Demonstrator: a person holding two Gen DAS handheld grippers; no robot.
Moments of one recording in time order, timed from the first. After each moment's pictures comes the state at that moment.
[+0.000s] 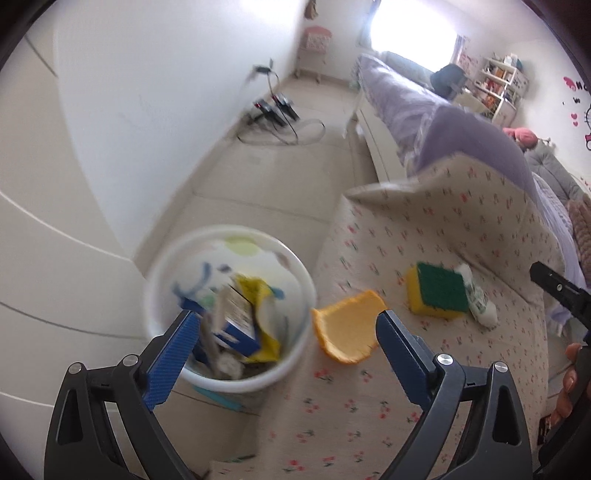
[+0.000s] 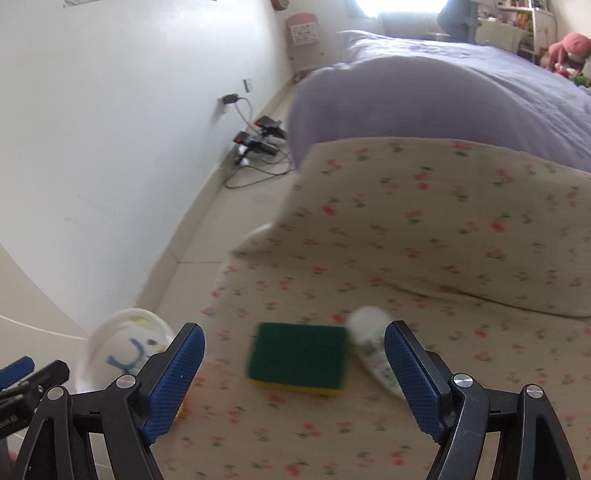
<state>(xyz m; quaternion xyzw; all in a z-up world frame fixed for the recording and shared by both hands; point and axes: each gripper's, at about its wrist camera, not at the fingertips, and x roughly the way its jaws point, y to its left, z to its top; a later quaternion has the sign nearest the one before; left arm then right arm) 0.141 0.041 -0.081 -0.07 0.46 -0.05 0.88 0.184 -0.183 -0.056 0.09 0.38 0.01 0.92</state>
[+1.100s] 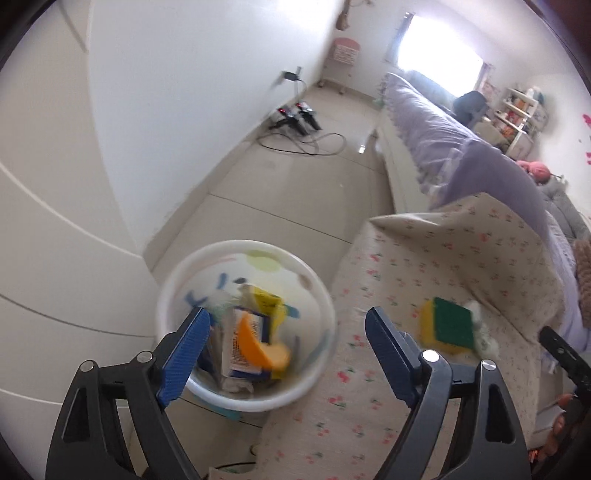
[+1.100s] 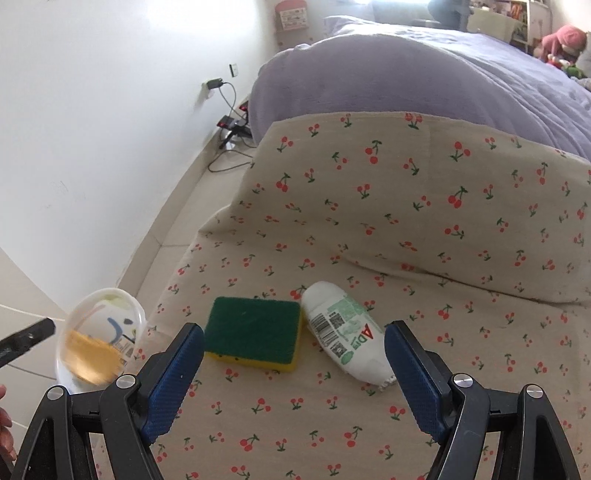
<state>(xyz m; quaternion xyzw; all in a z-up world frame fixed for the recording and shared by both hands) 0.156 0.070 -0.074 -0.12 0.45 -0.02 0.89 0.175 -0.201 -0.063 0.09 0.40 0.00 0.91</state>
